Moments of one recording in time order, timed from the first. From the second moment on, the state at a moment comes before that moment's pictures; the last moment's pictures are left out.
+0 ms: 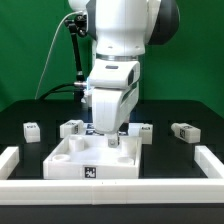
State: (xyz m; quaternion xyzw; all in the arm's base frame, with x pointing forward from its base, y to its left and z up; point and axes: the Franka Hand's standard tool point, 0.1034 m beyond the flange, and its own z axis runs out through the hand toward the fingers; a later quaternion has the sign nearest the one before) arm 0.492 -0.004 0.041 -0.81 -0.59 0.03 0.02
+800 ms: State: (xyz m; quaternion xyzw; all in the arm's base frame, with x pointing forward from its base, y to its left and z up) arm 0.453 -0.024 0.010 -0.77 -0.64 0.03 0.03
